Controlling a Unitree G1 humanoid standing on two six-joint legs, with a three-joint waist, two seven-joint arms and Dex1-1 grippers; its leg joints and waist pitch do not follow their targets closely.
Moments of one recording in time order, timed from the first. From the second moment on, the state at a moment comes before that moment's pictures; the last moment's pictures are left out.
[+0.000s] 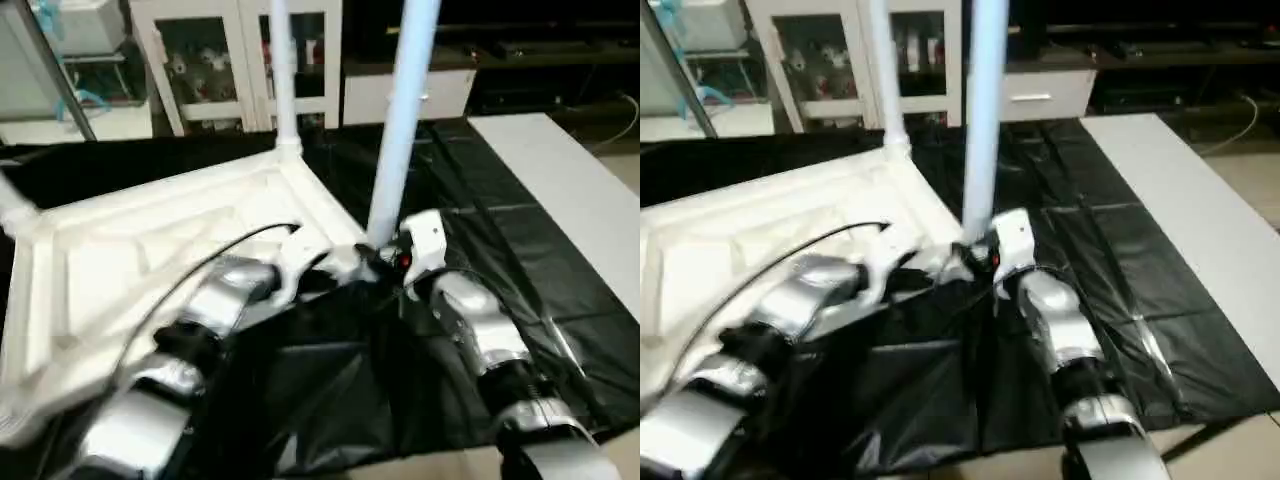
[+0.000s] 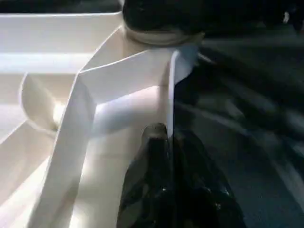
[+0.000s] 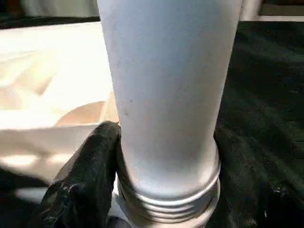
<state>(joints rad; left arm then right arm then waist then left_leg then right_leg) -0.77 0.10 -0.24 0.85 0.07 0.23 -0.68 -0.64 -0.06 0.01 0.81 0.13 0.03 0.24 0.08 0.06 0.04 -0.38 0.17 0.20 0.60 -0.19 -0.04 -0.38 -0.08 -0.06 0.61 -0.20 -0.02</state>
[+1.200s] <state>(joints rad) -0.56 0.40 -0.33 0.55 -0.01 0.09 -1.23 -0.38 -0.40 0.19 0.37 0.22 0.08 1.02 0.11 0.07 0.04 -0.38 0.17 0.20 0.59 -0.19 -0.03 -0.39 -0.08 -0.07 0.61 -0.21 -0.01</state>
